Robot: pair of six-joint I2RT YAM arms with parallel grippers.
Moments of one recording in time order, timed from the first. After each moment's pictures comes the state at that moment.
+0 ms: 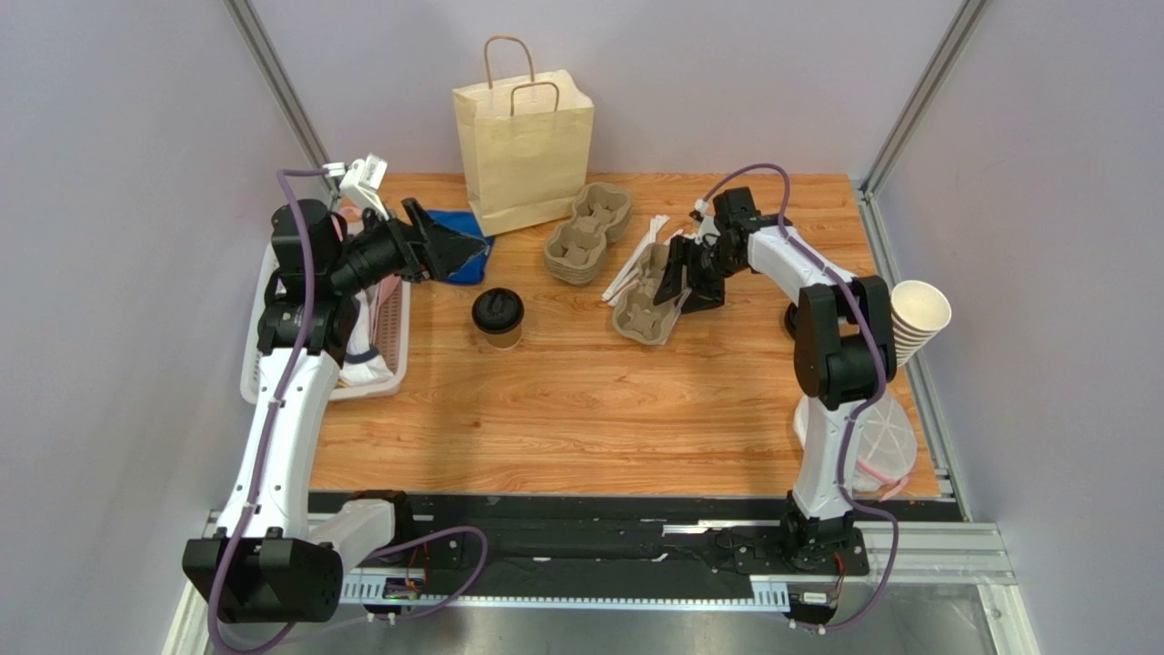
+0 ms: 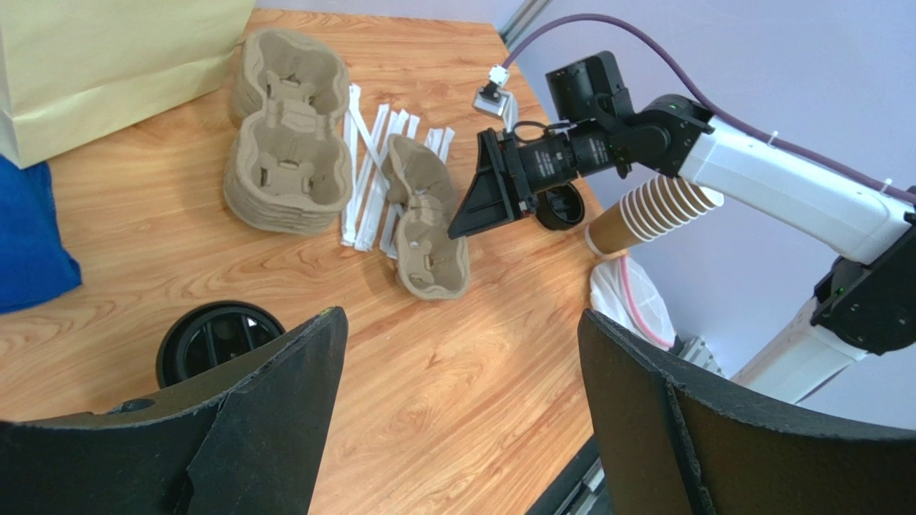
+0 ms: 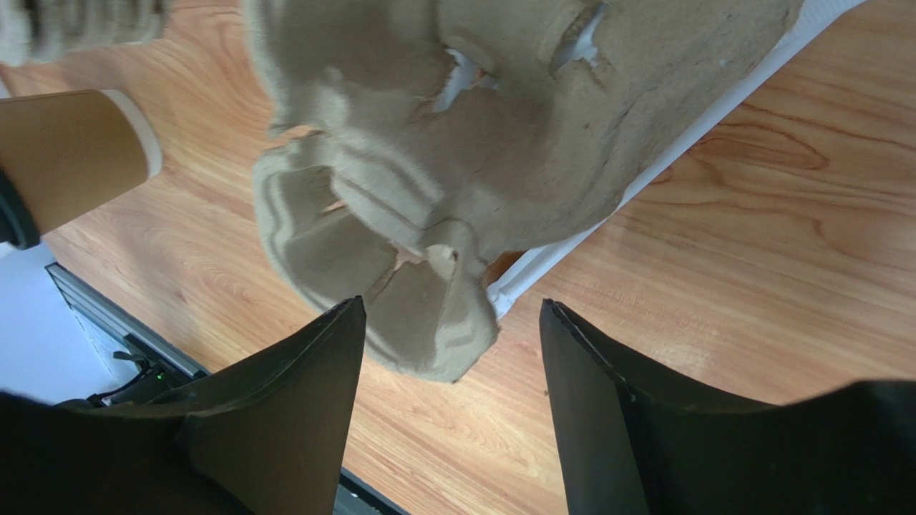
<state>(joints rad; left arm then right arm) 0.02 1.07 1.16 -0.27 0.78 -0.46 0.19 2.02 1.57 -0.69 -0.49 0.31</state>
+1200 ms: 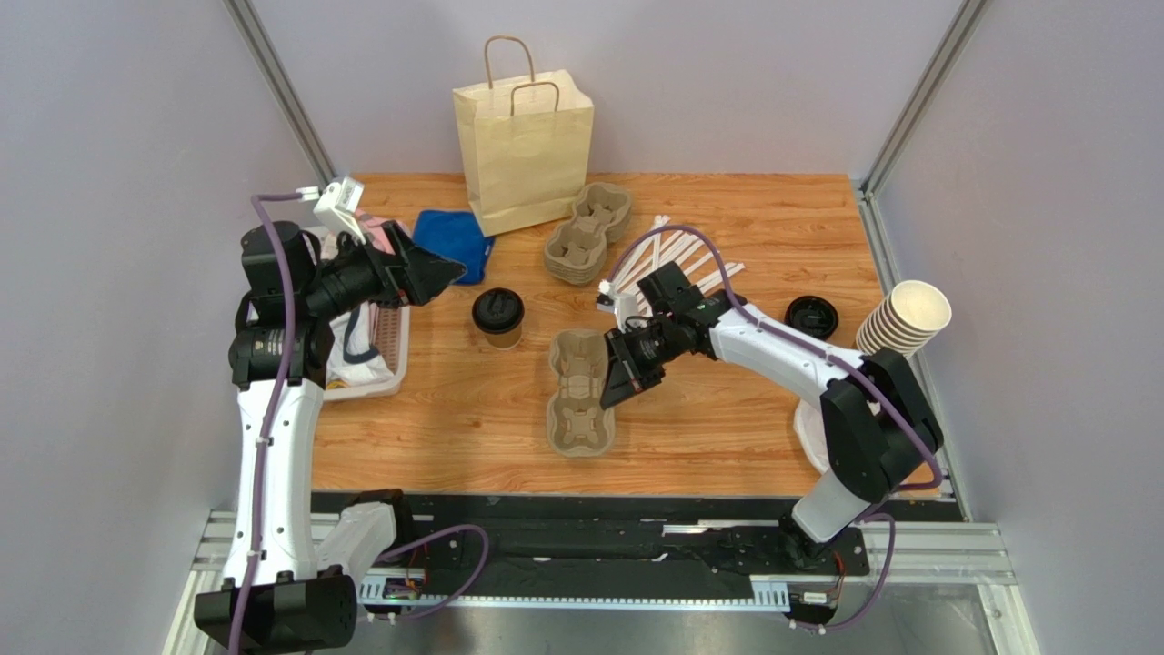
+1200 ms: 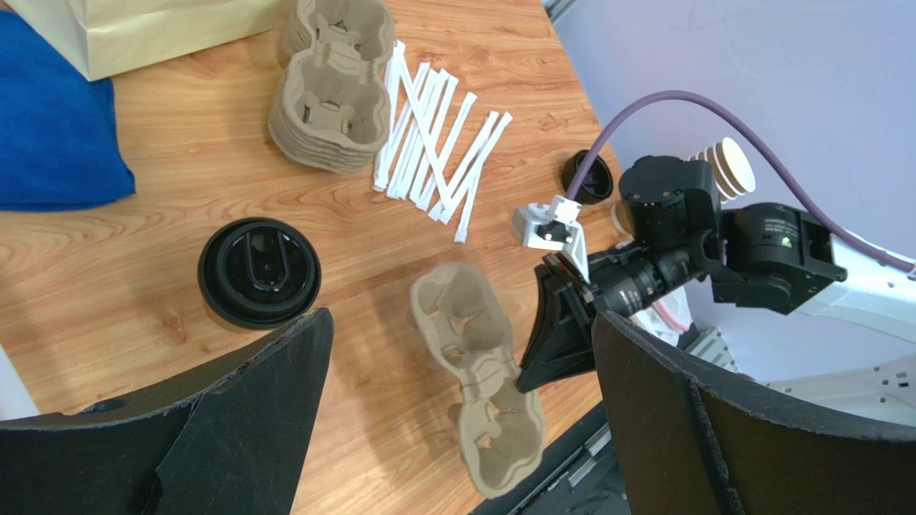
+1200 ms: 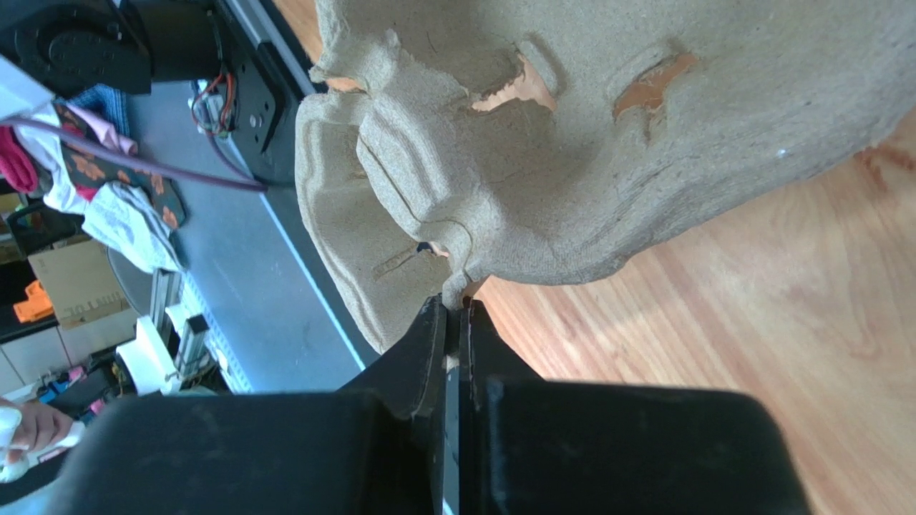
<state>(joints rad) 0.13 0.97 1.17 -0.53 0.80 -0.38 0.62 1.61 1.11 -0.58 -0.72 0.21</state>
